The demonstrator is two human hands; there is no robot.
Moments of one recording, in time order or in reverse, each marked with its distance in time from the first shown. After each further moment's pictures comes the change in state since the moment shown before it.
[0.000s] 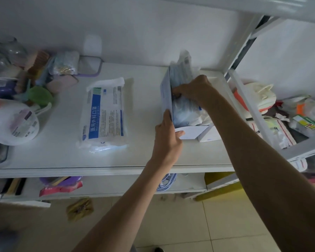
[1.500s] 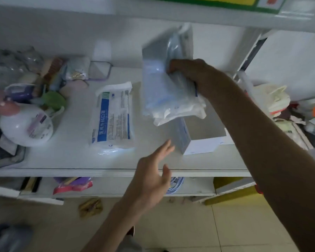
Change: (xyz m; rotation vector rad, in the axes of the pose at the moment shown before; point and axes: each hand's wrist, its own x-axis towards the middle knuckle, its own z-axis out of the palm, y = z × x) left_hand -0.084 0.011 -0.081 -0.039 -0.208 0.000; right_hand -0.029 -0.047 -0.021 0.520 -0.269 -0.087
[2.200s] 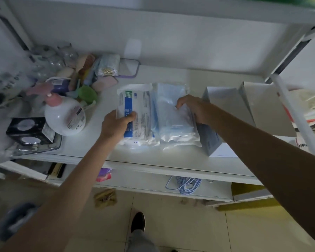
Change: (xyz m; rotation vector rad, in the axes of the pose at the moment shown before) left_hand 0.087 -0.107 -0.137 -0.262 0.459 -0.500; right_hand 0.059 0.089 0.082 -0.121 -0.187 0.269
